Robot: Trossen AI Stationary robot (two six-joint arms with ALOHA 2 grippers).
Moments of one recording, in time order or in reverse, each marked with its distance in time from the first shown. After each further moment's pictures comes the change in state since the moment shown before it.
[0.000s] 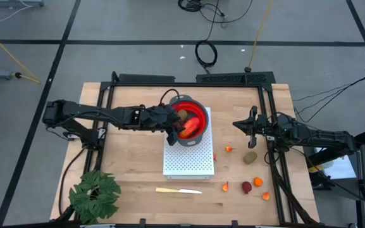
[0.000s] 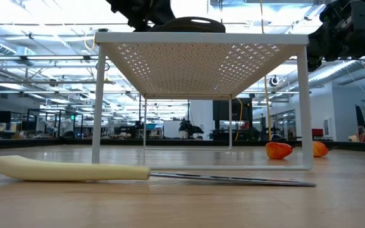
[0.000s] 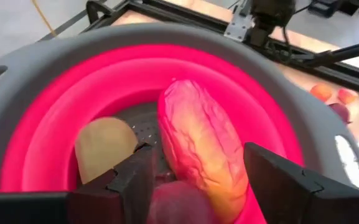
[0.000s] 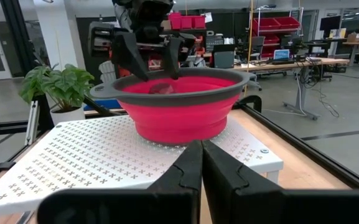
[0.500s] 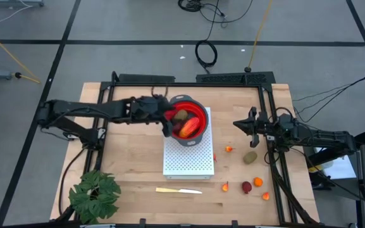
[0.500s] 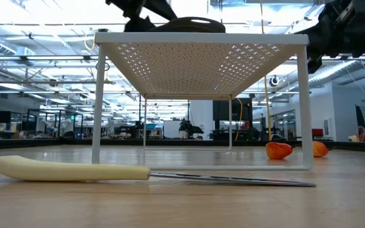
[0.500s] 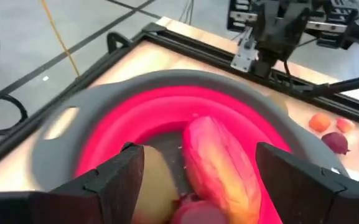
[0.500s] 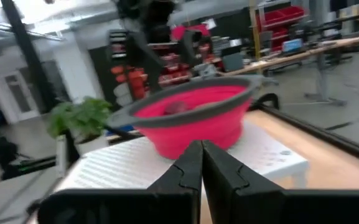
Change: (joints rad) left arm 0.059 -0.105 0.000 -0.010 0.008 0.027; right arm 0.000 0.000 0.000 0.050 -0.024 0.191
